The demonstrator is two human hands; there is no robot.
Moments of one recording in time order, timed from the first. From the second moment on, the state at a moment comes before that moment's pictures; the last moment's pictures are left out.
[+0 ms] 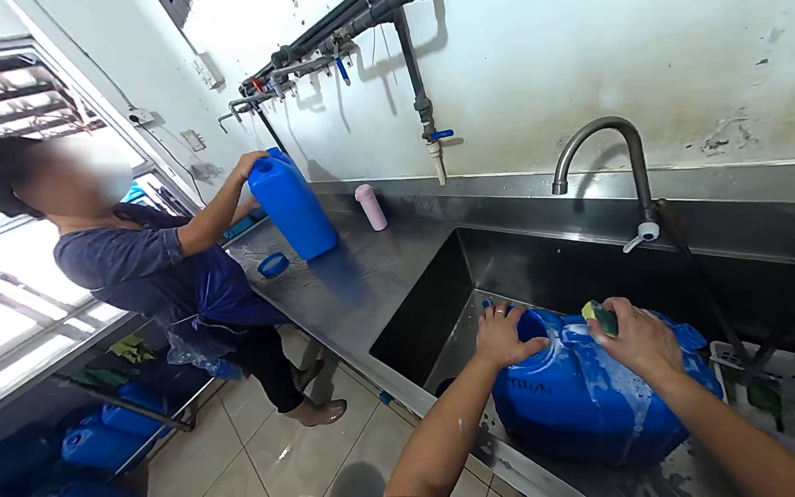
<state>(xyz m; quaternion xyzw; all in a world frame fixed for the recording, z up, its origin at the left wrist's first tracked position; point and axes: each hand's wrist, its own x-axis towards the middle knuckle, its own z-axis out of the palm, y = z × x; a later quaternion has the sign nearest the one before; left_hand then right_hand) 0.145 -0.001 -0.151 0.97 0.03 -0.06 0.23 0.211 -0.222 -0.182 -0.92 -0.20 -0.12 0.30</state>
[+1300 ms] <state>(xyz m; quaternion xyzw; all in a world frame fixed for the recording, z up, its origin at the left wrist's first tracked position) -0.112 0.149 -0.160 0.85 0.44 -0.23 0.18 0.159 -0.181 -0.165 -0.63 -0.45 -0.13 0.62</state>
